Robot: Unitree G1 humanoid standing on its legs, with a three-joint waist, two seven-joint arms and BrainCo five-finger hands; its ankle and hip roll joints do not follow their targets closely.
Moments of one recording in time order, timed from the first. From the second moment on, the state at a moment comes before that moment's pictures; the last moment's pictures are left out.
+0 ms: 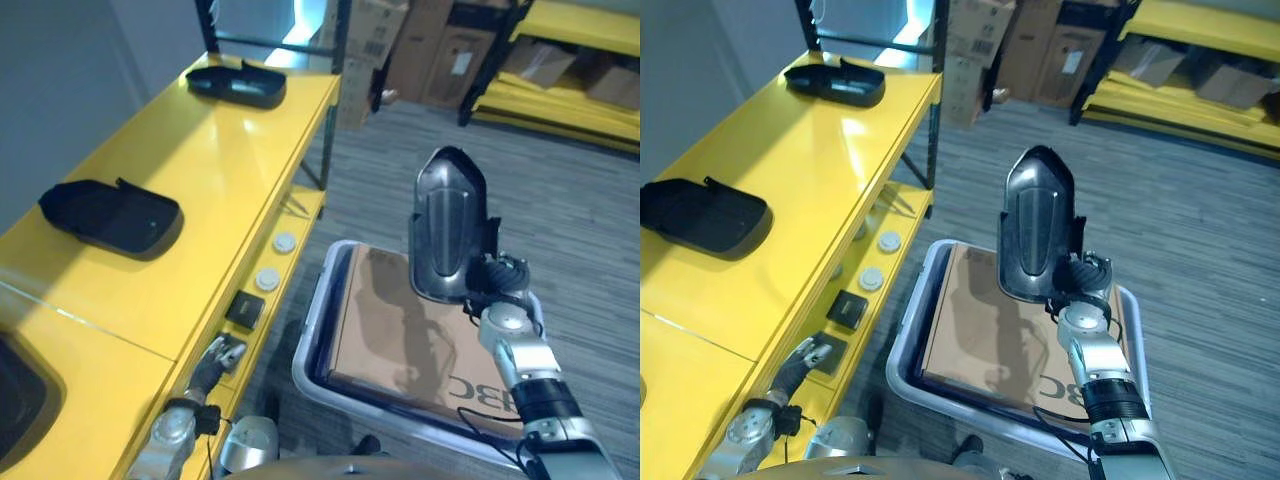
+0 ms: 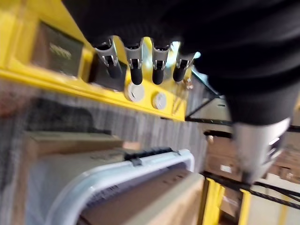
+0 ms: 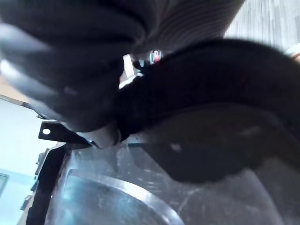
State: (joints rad) left arm 0.15 0.35 -0.28 0.43 -0.40 -0.15 -0.11; right arm -0.21 -0.51 0.02 0.26 0.31 0.21 -0.57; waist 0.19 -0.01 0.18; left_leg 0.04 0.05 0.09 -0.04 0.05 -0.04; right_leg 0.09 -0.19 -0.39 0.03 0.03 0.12
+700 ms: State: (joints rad) left arm -0.28 0.22 -0.44 0.13 -0.86 0.20 -0.11; right arm -0.35 -0.37 0.35 0.30 0.23 0.26 -0.51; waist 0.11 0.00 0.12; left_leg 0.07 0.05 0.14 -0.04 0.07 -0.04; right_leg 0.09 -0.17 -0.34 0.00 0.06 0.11
